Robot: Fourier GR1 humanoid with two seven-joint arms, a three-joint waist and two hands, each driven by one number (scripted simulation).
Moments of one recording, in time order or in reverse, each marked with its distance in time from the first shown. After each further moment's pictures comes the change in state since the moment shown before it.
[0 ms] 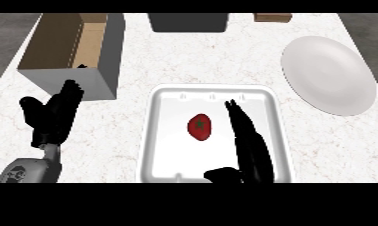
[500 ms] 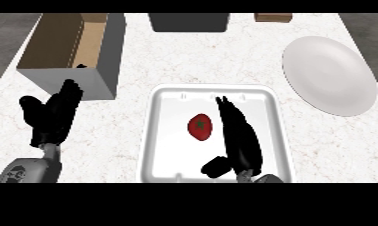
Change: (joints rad) left arm -0.001 -0.019 0.026 -0.003 -0.025 -0.021 0.012; right arm -0.116 0.066 -0.026 0.088 0.061 0.205 0.170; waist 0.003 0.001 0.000
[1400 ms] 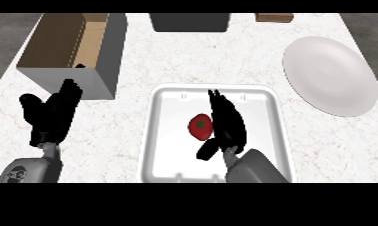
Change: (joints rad) left arm -0.002 -0.046 0.058 -0.011 -0.058 -0.050 0.035; right arm -0.202 0.042 -0.015 0.279 -0.061 0.011 0.051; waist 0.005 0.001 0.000
